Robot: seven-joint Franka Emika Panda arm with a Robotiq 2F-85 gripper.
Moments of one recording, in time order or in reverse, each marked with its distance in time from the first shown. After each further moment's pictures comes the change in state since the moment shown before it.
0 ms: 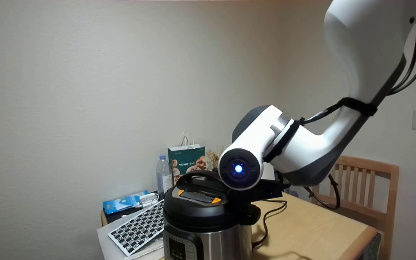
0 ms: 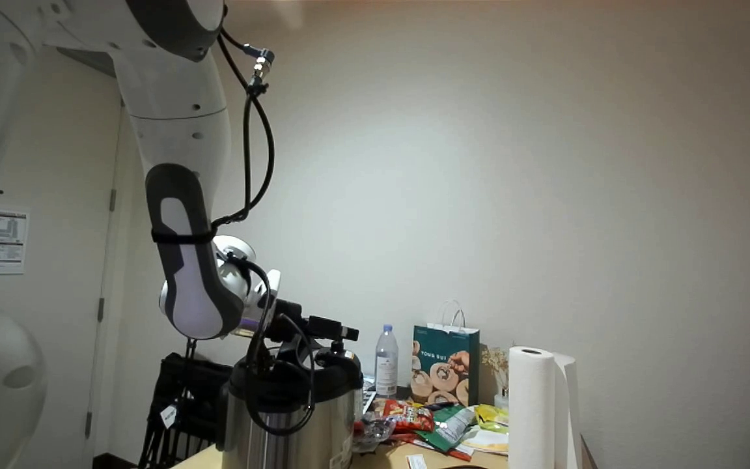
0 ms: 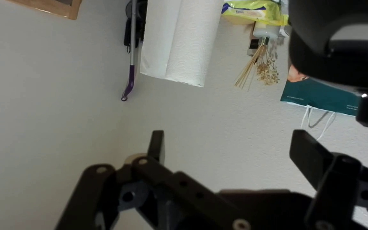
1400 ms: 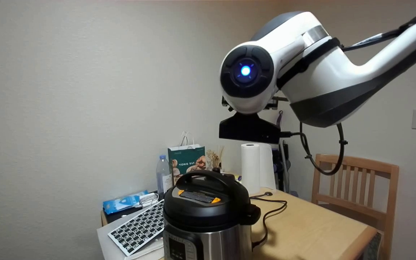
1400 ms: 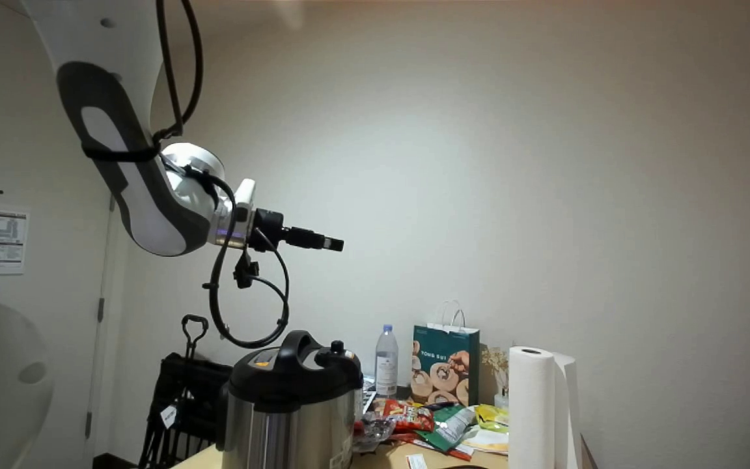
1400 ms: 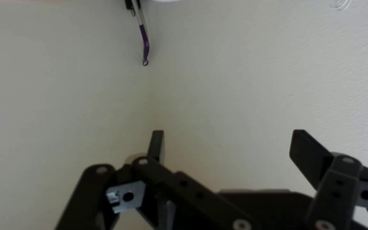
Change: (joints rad) arm 0.044 -0.369 0.034 -0.040 0.153 -0.061 0.029
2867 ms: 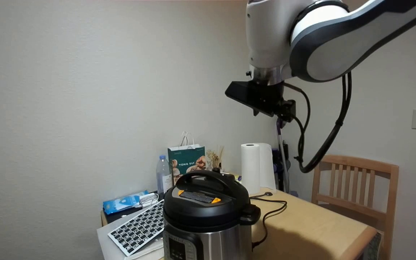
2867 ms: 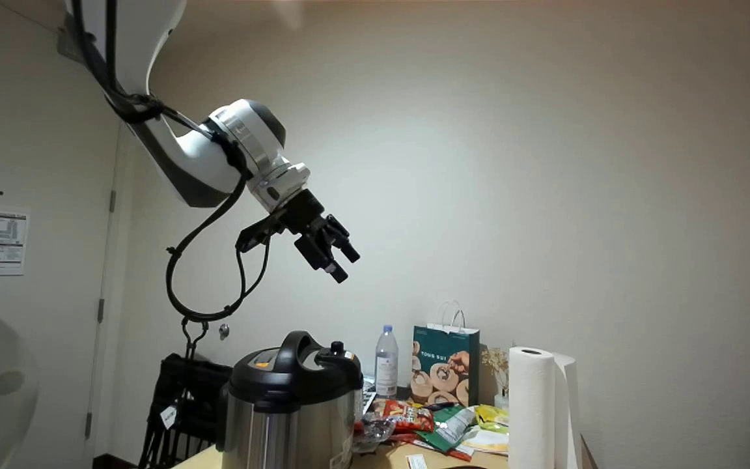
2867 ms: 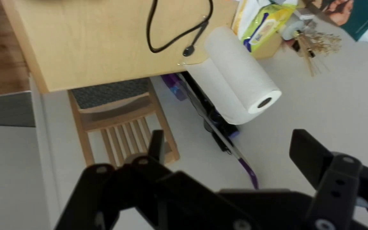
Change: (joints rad) arm -0.089 -0.109 -0.163 0.042 0.732 0.267 -0.094
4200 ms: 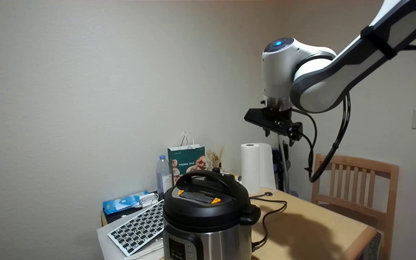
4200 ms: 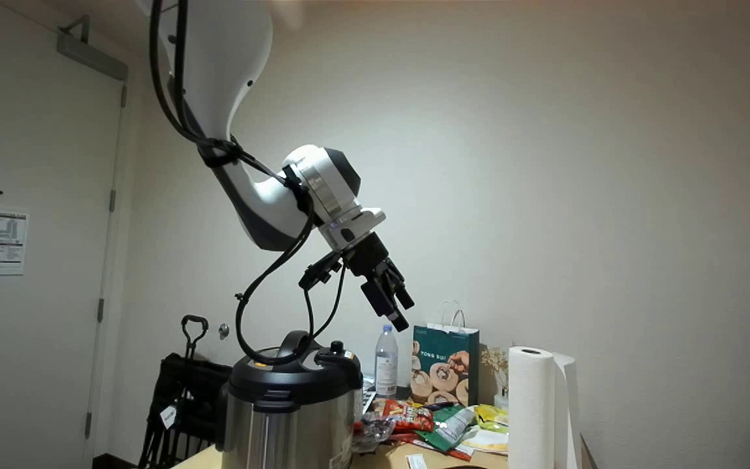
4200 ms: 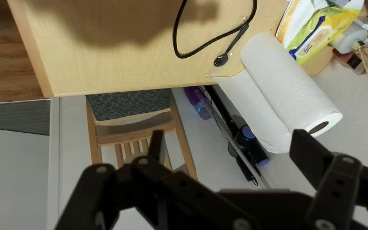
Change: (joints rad) arm -0.208 0.187 -0.059 0.013 0.035 0.235 -0.191
